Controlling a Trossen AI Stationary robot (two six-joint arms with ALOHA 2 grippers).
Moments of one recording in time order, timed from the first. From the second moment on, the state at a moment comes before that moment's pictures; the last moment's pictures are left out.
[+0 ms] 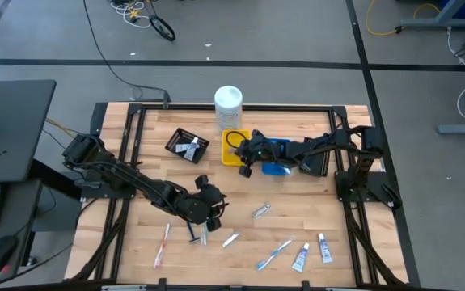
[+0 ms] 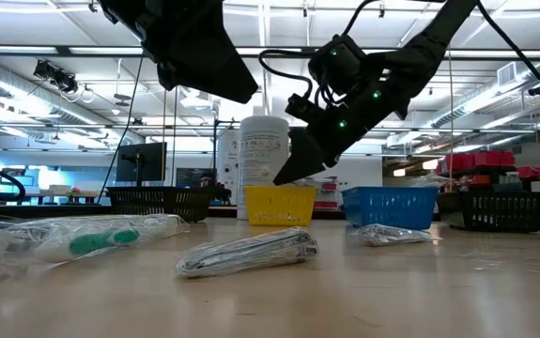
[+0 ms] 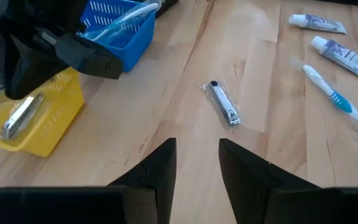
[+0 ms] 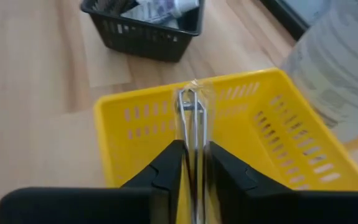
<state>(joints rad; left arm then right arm) -0.43 1.60 1.00 -0.11 -0.59 -0.49 -0.18 1.82 0.91 0.28 0.18 -0.03</state>
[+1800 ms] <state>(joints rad) -0.05 1.60 1.00 -0.11 -0.37 -0.18 0.56 1.51 0.79 -0.07 -0.11 0.30</state>
